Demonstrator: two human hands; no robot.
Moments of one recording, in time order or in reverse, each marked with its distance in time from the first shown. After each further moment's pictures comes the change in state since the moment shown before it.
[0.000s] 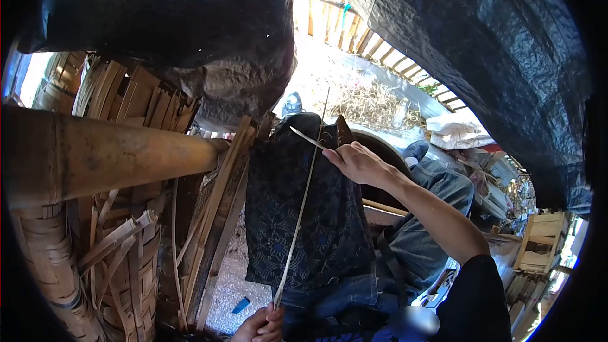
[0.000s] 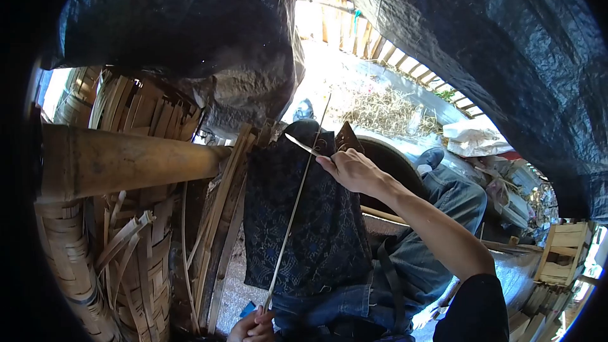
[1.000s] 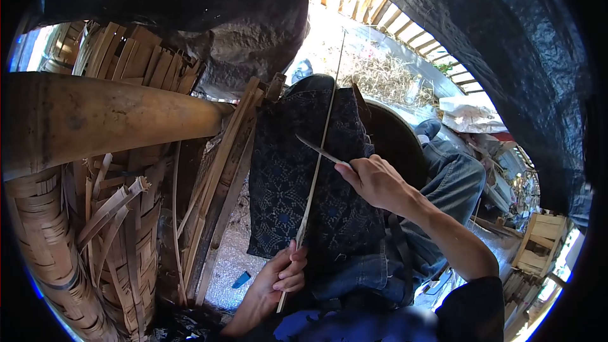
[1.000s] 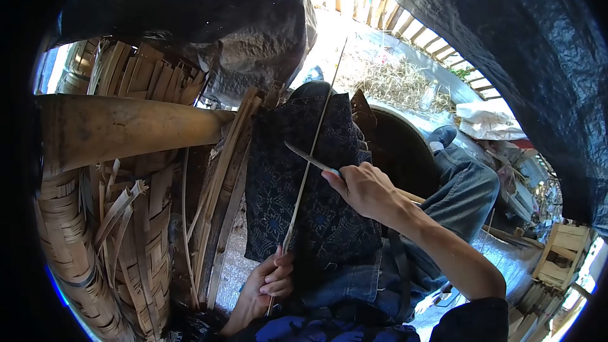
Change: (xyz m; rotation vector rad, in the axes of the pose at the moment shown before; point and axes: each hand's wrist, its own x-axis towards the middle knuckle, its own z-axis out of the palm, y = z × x) left_hand 0.068 0.028 0.045 -0.118 -0.359 -0.027; right_hand -0.067 -0.058 0.006 0.091 -0.059 0.113
